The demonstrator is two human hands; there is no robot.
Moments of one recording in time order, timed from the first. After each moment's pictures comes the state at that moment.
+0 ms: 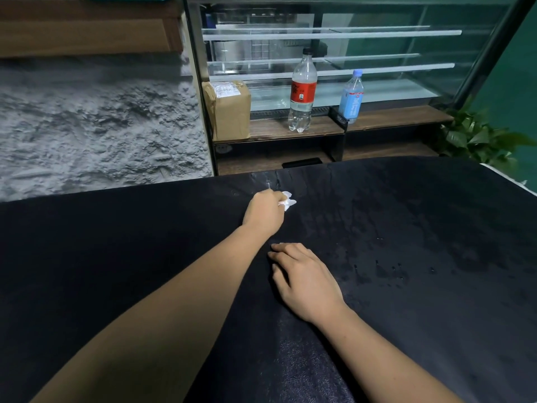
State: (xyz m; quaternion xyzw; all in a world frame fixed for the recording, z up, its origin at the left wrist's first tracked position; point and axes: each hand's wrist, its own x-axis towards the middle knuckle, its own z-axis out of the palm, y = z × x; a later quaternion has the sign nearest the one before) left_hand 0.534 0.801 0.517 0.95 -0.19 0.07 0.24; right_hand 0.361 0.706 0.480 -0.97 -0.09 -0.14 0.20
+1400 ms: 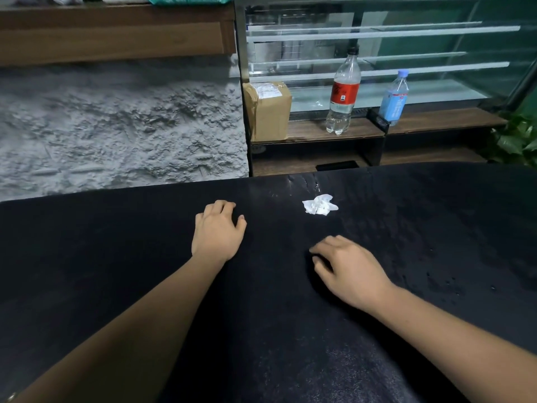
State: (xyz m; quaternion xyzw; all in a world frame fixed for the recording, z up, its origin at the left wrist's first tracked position) left_hand 0.532 0.988 0.481 0.98 -0.05 0.12 0.12; right_hand 0.391 0.701 0.511 -0.98 -0.11 -0.10 0.13
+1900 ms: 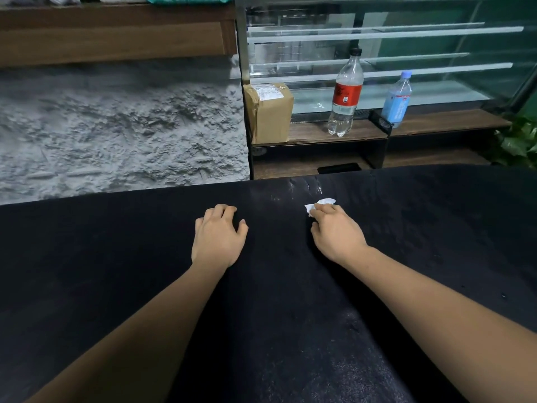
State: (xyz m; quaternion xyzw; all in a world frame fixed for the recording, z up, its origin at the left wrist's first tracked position) left_hand 0.533 0.987 0.477 0.98 -0.05 0.14 0.12; right_hand 0.489 0.708 0.509 -0.99 -0.02 -0.05 0.11
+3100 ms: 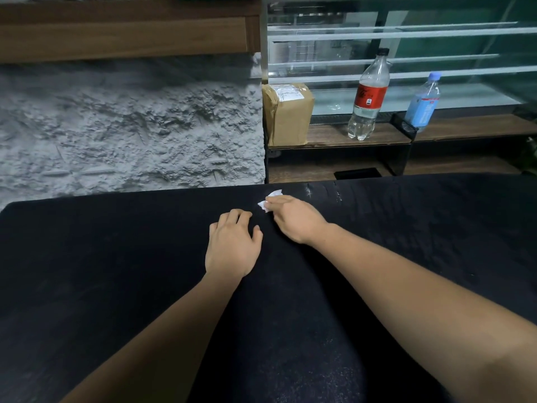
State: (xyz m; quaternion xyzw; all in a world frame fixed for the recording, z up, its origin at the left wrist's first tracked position) left_hand 0.534 0.987 0.473 0.98 -0.04 0.17 0.12; right_hand 0.593 0.793 0.500 -0.96 -0.23 -0.02 0.14
